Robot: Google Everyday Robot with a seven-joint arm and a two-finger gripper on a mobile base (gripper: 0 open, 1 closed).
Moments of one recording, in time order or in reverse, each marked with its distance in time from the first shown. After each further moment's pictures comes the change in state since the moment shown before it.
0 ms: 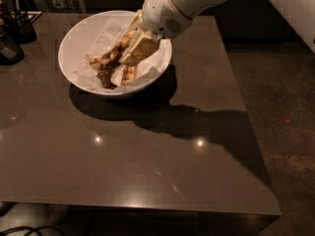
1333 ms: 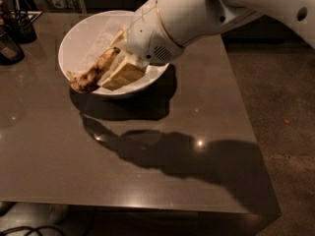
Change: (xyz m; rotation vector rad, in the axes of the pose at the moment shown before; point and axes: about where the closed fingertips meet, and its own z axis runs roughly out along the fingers) arm -0.046 0.073 0.005 0.017 -0.100 0.005
